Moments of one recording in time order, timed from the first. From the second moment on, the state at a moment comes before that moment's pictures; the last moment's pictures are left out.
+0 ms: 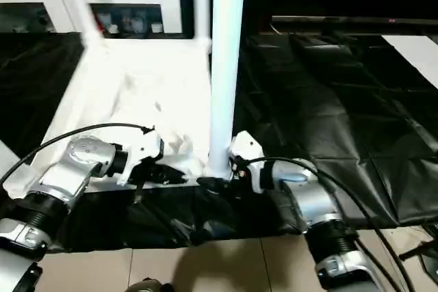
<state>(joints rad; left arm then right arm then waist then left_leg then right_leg) -0.59 0.38 -0.29 0.59 0.01 0.02 -1.32 -0.42 -0.30 0.21 0.46 0.11 0.07 1.11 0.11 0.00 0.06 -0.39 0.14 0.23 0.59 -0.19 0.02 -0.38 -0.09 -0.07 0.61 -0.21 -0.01</state>
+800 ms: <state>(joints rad) -0.63 0.23 -0.24 0.64 0.09 0.15 -0.90 -0.53 -0.06 0.05 0.67 0.04 0.08 0.45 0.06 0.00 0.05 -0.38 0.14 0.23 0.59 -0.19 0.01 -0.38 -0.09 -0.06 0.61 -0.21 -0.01</state>
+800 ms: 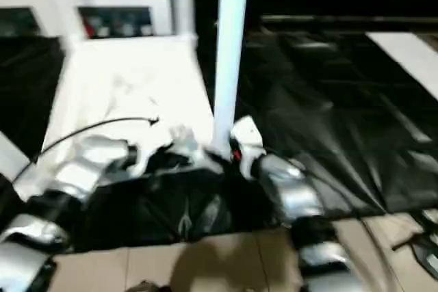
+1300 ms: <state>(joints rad) -0.60 0.28 -0.25 0.56 0.07 0.15 -1.02 -0.51 -0.14 0.11 0.65 0.05 0.00 0.70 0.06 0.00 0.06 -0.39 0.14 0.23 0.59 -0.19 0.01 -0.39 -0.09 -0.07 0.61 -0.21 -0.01</state>
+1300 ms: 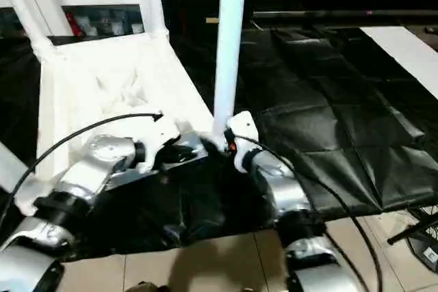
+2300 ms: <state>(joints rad) -0.58 0.36 -0.26 0.59 0.02 0.08 -1.23 -0.43 -0.25 0.16 0.52 0.09 0.04 1.00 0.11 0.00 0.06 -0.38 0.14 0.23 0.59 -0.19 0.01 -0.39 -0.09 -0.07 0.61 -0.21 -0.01</state>
